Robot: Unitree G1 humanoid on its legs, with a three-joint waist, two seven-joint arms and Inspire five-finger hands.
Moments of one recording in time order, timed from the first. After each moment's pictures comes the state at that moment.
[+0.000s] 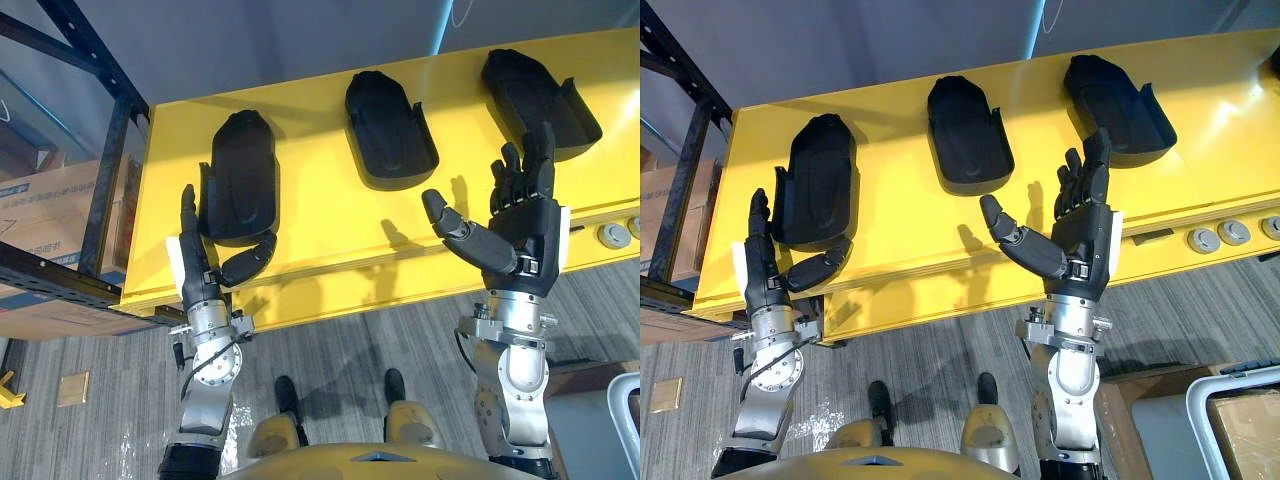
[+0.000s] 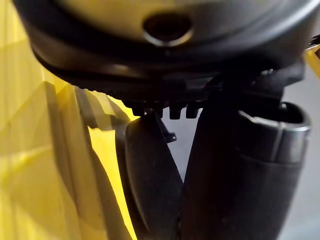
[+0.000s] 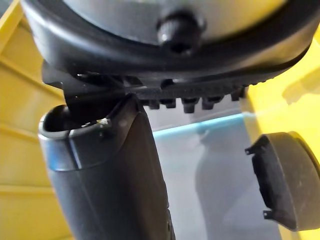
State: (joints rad) left arm 0.15 0.10 -0.04 -0.07 0.21 -0.20 0.50; right arm 0.19 -0.08 -0.03 -0.34 0.20 -0.42 -0.08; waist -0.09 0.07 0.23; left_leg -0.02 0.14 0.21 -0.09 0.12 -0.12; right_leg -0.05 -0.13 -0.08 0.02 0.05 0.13
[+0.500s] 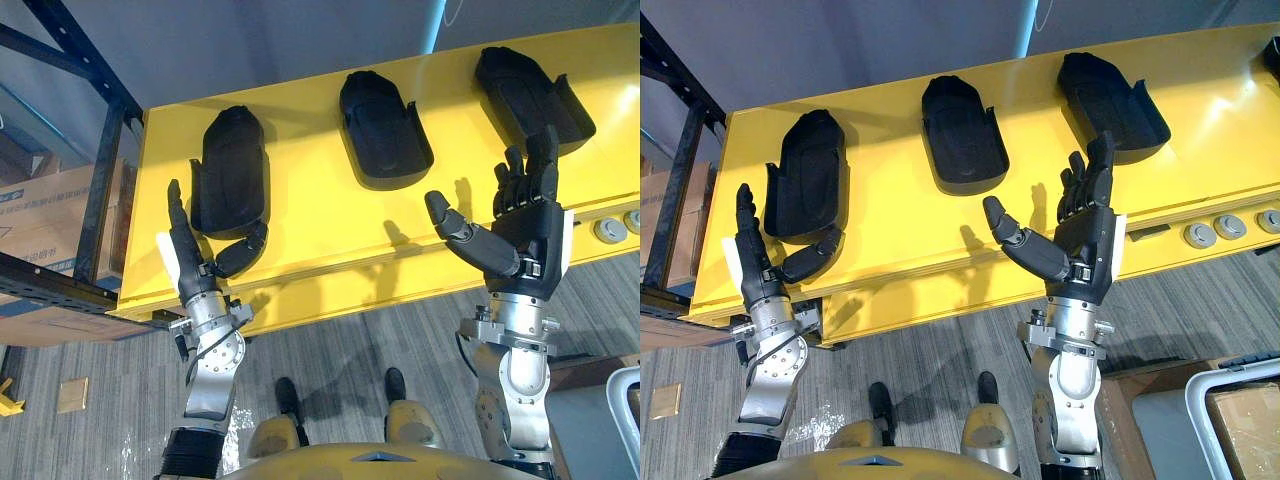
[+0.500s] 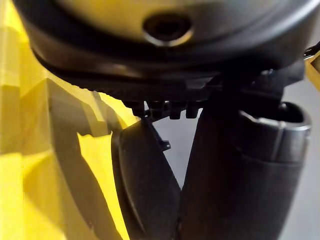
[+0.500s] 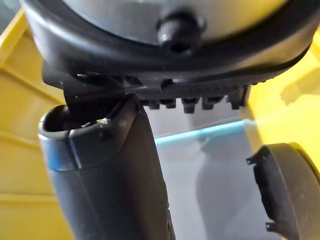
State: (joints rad) left arm 0.07 0.09 -0.03 0.00 0.21 -0.19 0.62; right arm 0.20 -0.08 -0.03 -0.35 0.20 -0.42 -0.10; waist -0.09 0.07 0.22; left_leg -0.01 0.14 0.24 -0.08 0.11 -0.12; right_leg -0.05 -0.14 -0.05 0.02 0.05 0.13
